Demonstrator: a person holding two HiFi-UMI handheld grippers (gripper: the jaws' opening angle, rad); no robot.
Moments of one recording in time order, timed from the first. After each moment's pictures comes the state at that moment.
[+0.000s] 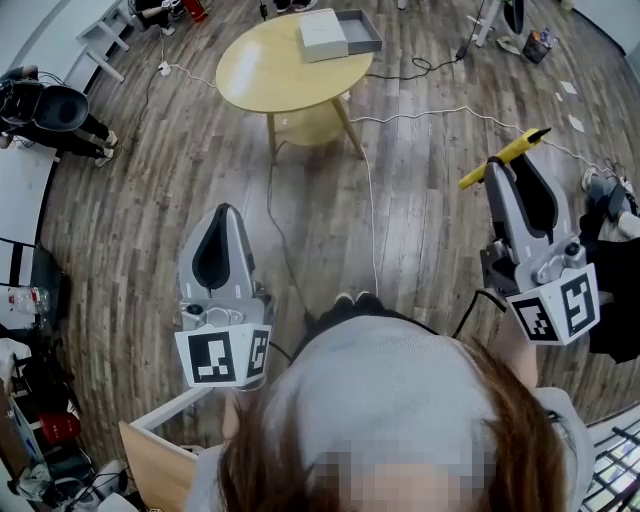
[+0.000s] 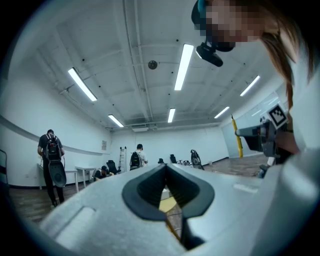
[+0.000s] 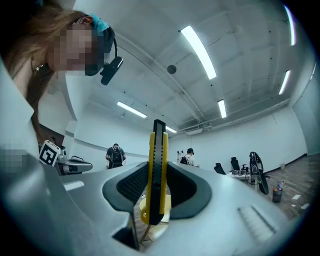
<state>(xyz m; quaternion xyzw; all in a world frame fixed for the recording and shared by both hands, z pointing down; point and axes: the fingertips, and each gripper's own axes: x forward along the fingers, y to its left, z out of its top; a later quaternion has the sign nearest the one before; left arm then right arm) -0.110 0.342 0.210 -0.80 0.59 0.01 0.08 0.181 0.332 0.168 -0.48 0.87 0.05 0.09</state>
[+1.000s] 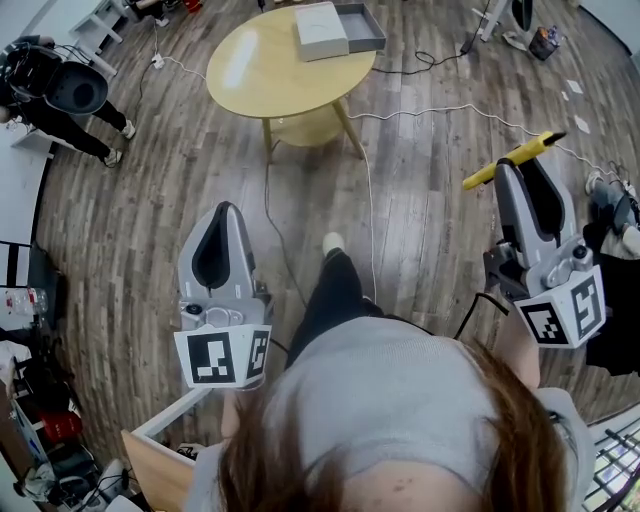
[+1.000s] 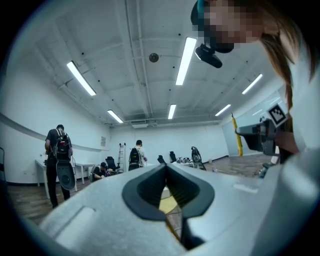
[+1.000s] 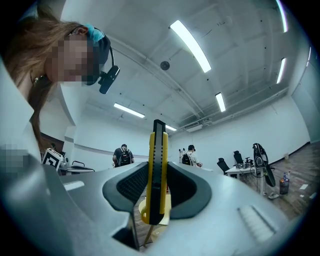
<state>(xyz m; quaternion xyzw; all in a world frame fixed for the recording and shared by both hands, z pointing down) -0.102 0.274 0.232 -0.81 0.59 0.00 0.07 0.191 0.265 0.184 -0.47 0.88 0.02 0.11</state>
